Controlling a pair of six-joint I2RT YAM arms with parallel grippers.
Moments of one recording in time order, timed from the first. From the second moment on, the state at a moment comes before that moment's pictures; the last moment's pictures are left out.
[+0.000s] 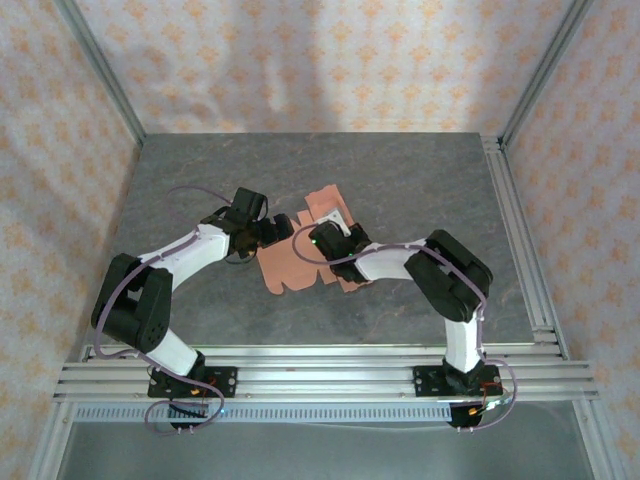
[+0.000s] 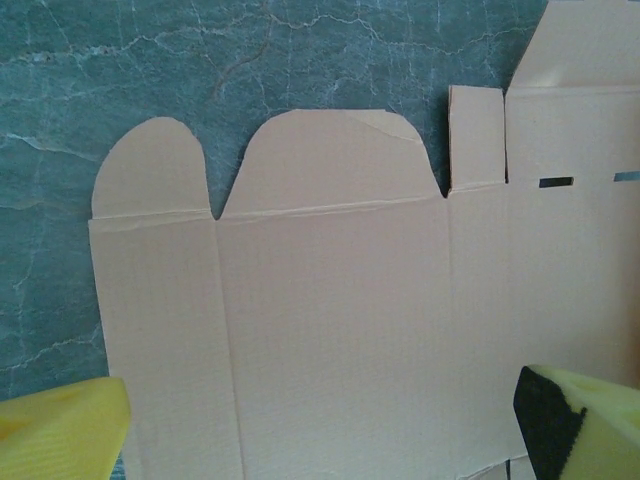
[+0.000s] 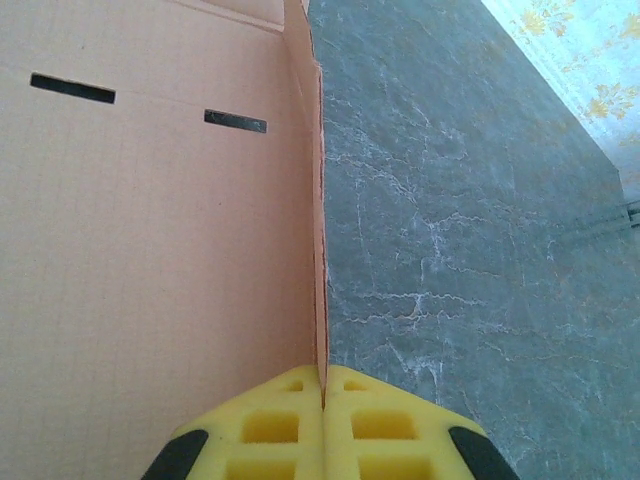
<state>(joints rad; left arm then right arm) -0.32 1.56 0.95 -0.38 0.07 -0.77 0.81 1.91 1.02 0.00 0.81 -0.04</state>
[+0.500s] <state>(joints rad) -0.32 1.56 0.95 -0.38 0.07 -0.77 0.77 1.82 0.99 -0.01 0.73 -0.02</state>
